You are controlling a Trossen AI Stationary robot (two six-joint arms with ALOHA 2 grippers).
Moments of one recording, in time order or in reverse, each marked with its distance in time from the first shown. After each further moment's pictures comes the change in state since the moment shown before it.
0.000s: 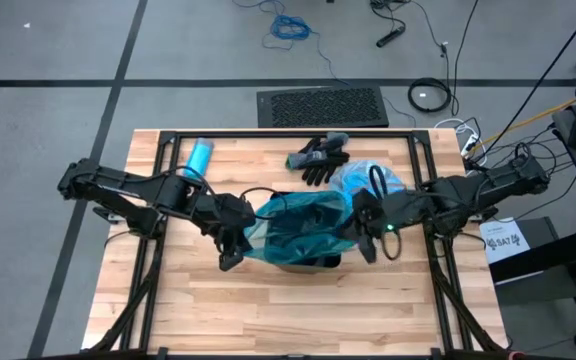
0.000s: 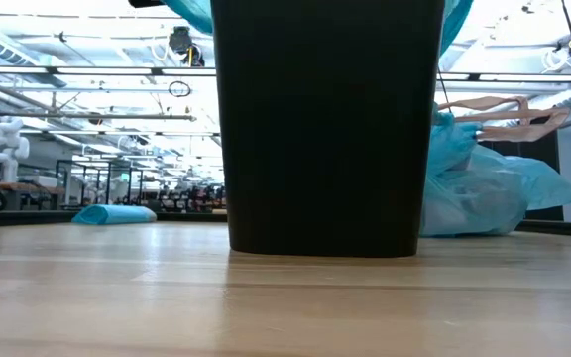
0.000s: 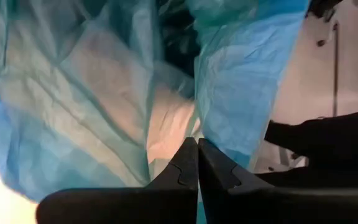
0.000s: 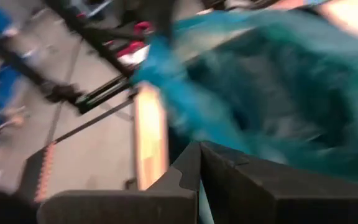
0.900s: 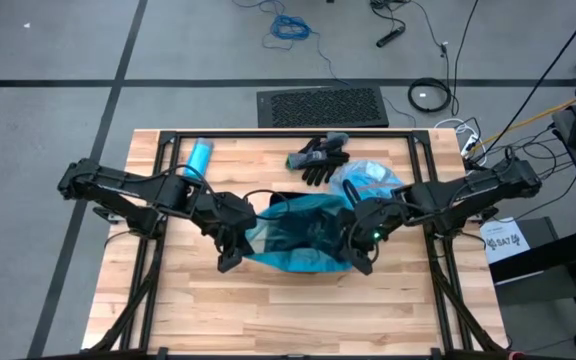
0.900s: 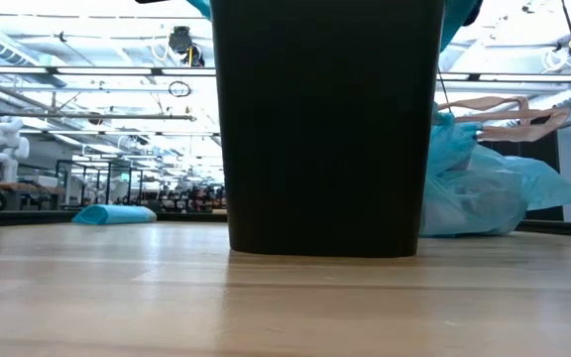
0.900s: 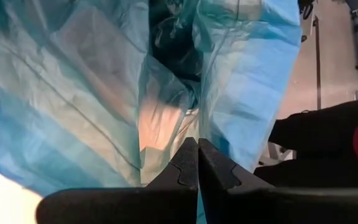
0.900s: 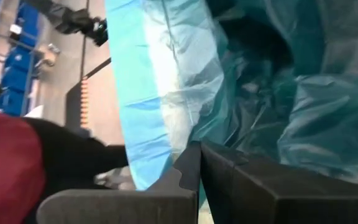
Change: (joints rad) left arm 0.000 0.000 0.000 0.038 0.056 0.027; right arm -0.046 0.121 0.000 -0.053 -0.363 0.046
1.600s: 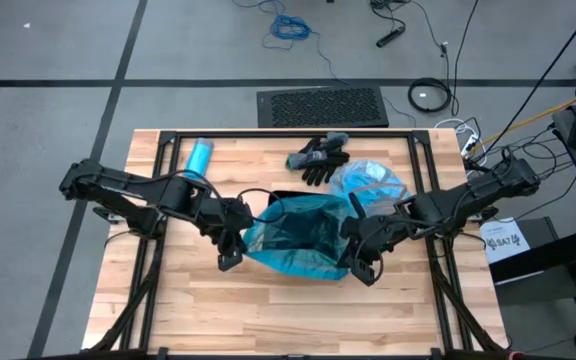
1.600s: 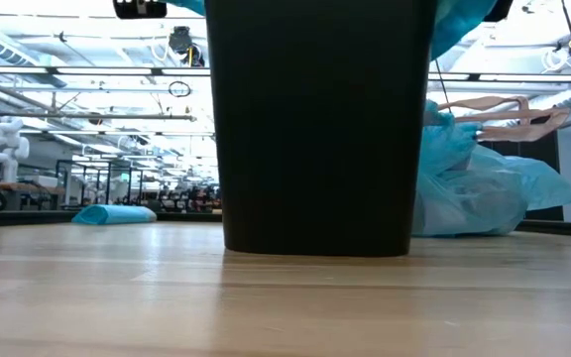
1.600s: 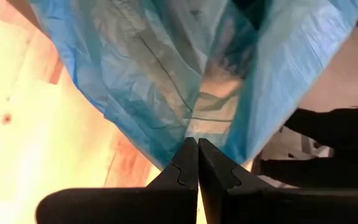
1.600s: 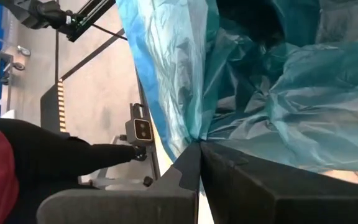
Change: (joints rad) left arm 0.000 0.020 0.000 -0.148 -0.078 -0.026; right arm 0.103 0.004 0.000 -0.068 0.150 0.100
